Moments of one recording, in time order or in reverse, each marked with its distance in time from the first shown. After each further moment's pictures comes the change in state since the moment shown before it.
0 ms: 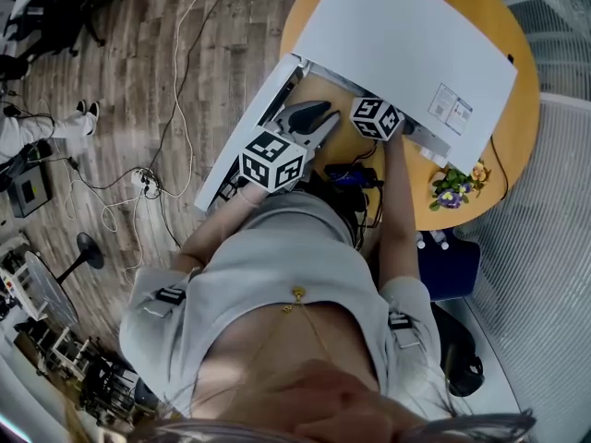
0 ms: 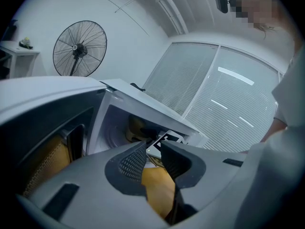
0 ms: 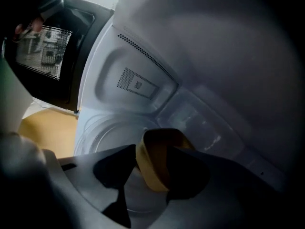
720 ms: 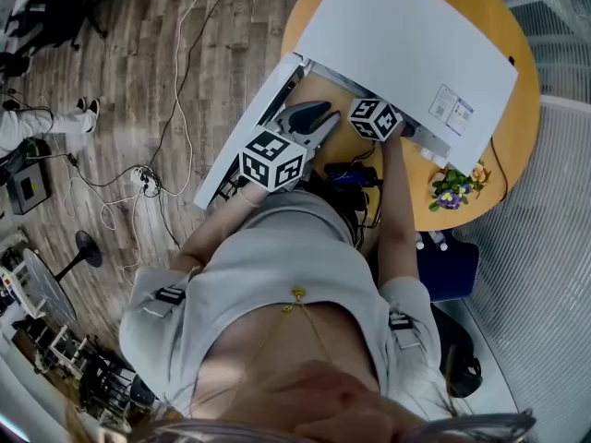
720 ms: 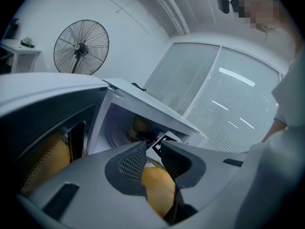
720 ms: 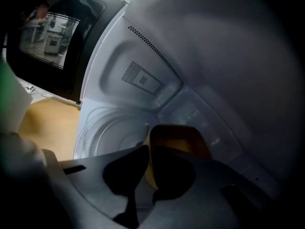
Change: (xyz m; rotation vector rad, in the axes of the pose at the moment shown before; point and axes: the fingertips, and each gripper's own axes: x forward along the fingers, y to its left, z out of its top) left arm -0.002 0.001 -0.002 -0.015 -0.001 0.005; right arm -0.001 0.003 -0.005 -0.077 0.052 -0.016
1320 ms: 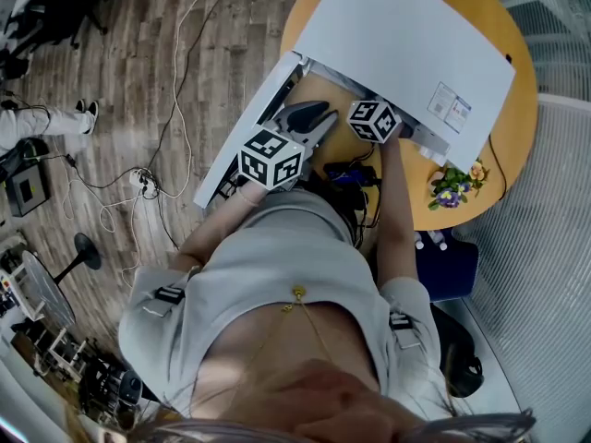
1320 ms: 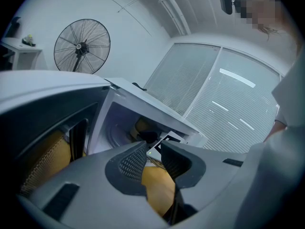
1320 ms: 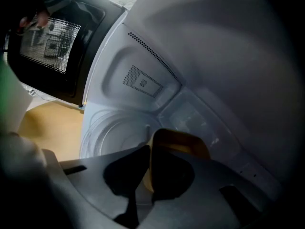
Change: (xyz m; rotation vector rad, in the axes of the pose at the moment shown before) left arm -0.002 0.000 -0.002 -0.011 0.000 -0.002; right arm -0.007 0.002 0.000 0.025 -0.016 0.008
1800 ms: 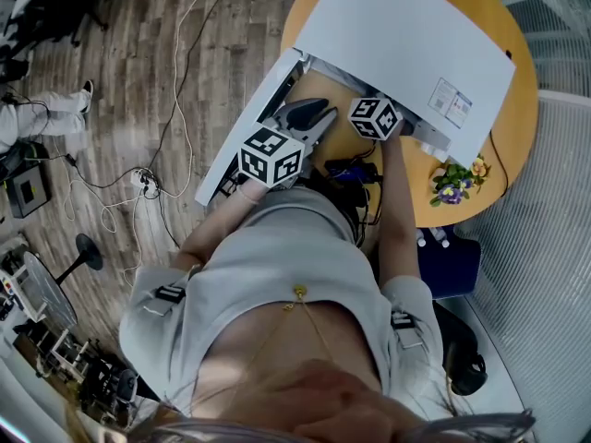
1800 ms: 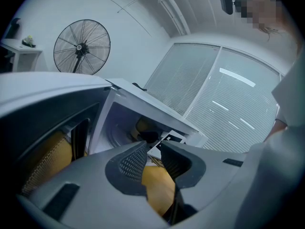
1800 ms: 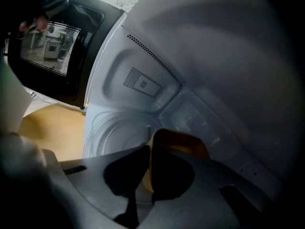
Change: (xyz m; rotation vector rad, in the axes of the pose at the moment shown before) left arm -0.003 0.000 -0.001 0.004 -0.001 0.004; right arm -0.003 0.001 0.000 0.013 -0.002 0.011
